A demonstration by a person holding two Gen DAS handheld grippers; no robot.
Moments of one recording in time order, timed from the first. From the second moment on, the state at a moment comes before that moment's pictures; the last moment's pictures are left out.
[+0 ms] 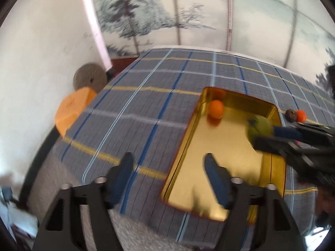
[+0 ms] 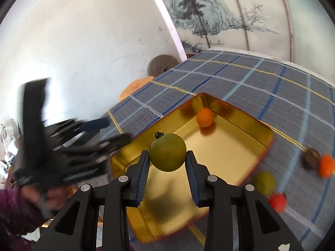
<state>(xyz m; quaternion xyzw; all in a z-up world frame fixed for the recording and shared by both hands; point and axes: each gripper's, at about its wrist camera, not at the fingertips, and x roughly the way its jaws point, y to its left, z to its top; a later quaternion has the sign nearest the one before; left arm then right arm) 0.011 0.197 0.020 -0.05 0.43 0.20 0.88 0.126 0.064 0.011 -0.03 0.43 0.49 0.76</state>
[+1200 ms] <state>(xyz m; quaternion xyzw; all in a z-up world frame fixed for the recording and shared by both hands) -0.033 0.118 0.044 -0.05 0.39 0.06 0.92 0.050 -0.117 0.024 -0.05 0.39 0.41 0.82</state>
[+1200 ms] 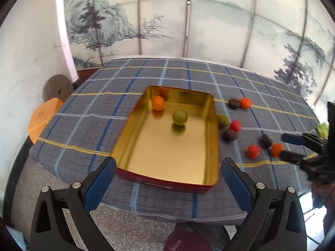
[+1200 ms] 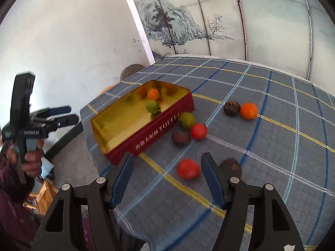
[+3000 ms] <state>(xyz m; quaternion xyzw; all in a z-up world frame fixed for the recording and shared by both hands) 0.141 -0.080 -0.042 -0.11 0.57 -0.11 0.81 0.121 -0.321 -0.029 0.07 0.40 0.24 0.88</state>
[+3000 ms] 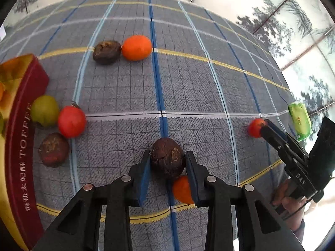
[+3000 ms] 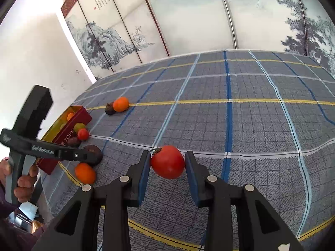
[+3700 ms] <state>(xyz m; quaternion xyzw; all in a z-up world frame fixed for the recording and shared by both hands) 0.069 -0.031 0.029 -0.13 0.50 -0.10 0.85 0.133 -0.290 -0.035 0.01 0.43 0.20 0.88</state>
